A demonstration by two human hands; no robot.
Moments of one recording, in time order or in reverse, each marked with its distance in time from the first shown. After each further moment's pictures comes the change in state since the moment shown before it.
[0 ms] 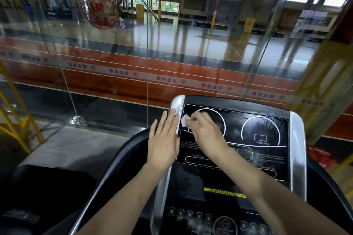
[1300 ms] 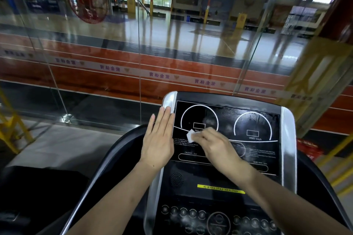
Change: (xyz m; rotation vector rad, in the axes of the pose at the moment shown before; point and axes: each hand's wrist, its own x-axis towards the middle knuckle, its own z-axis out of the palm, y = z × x) left_hand 0.004 0.003 0.003 0.045 0.003 0.119; right_hand -0.061 0.018 -0.024 -0.008 -0.055 -0.091
